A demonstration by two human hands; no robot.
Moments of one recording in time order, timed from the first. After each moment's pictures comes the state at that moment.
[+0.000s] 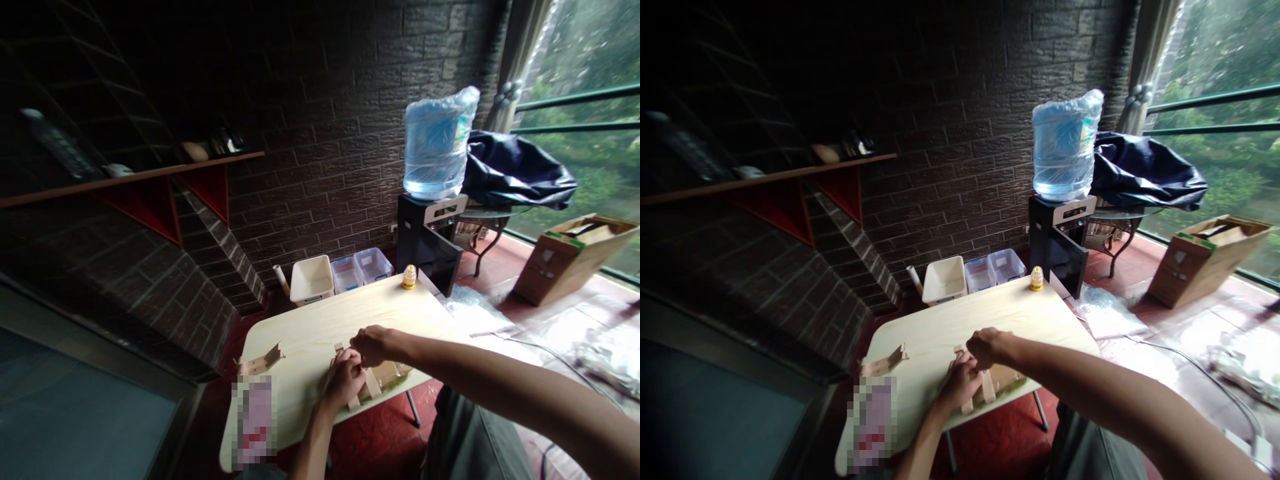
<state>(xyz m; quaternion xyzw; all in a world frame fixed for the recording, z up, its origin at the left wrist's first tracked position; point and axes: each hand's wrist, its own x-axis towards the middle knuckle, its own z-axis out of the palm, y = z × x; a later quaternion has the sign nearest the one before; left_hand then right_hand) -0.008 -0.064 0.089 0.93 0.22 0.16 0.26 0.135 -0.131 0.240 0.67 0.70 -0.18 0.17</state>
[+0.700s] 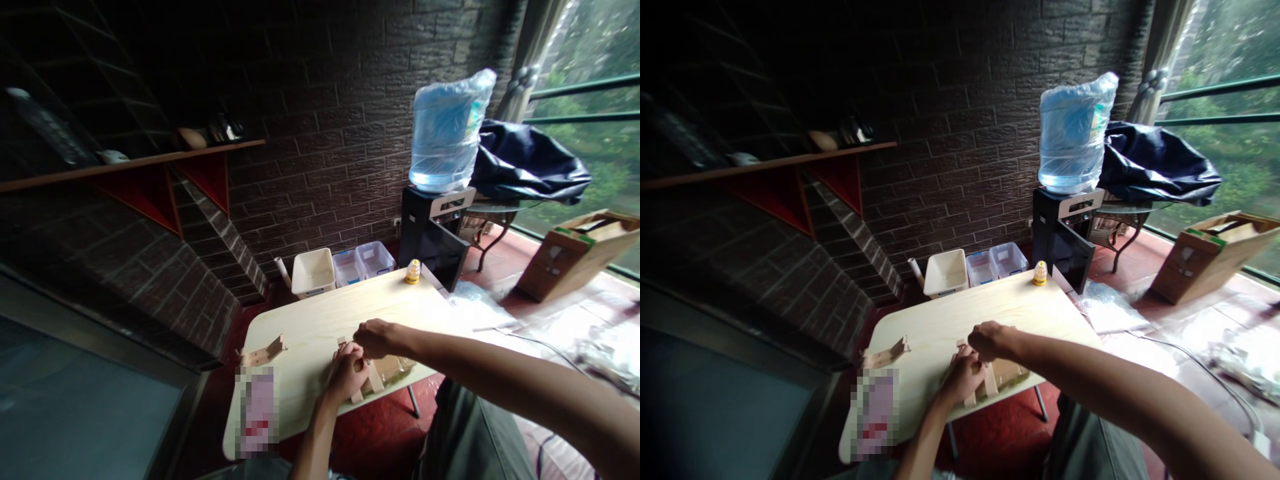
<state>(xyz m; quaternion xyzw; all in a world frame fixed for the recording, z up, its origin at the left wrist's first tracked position) -0.008 -0.061 0.080 0.93 0.22 0.17 0.24 0.142 -0.122 0.228 0.65 0.72 -0.18 0.16</state>
